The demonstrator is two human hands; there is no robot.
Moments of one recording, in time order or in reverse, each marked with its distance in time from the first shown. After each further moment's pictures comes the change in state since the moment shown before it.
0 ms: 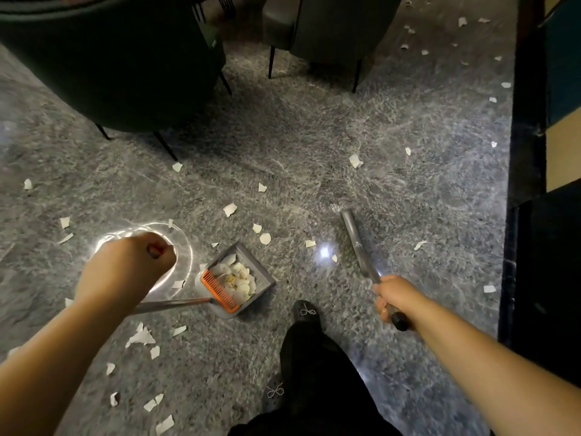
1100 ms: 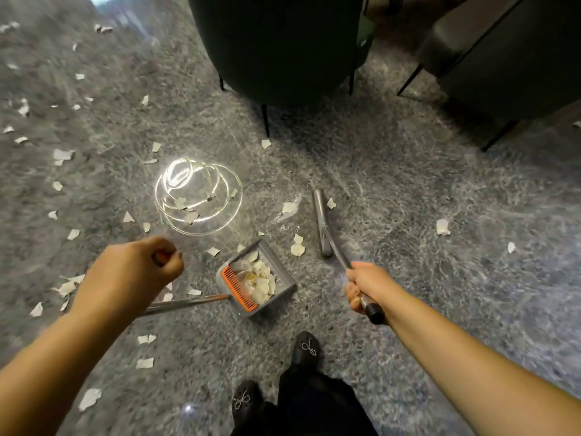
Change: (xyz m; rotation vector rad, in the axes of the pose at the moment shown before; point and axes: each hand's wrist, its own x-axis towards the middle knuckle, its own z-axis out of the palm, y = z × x) left_hand 0.027 -0.038 -0.009 -0.137 0.097 -0.415; right_hand 0.032 -0.214 0.144 -0.218 -0.361 -0.065
